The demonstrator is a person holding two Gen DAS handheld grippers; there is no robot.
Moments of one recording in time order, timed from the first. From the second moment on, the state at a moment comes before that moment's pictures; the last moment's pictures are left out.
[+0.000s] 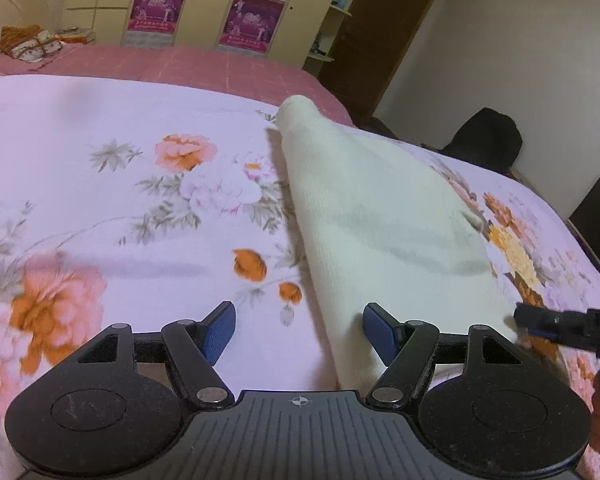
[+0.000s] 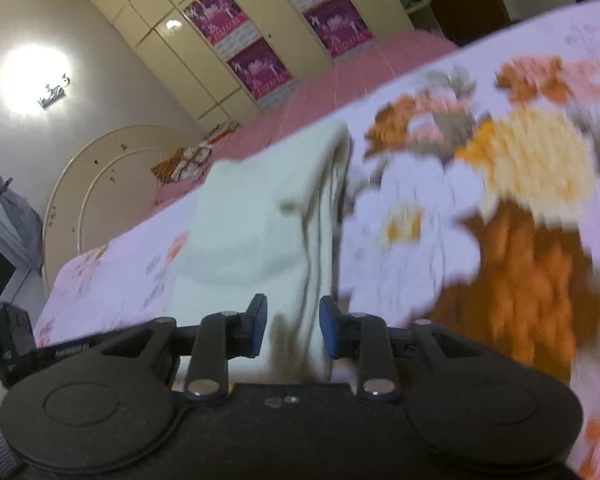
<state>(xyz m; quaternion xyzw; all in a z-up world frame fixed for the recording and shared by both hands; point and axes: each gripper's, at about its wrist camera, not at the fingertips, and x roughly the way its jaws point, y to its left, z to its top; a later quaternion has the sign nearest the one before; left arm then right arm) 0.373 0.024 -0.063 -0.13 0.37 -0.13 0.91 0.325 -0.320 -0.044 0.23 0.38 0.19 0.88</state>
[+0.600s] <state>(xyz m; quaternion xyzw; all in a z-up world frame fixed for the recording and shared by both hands) 0.360 0.009 -0.052 -0.07 0.37 -0.14 0.92 0.319 -0.314 -0.057 0.21 0.41 0.16 0.88</state>
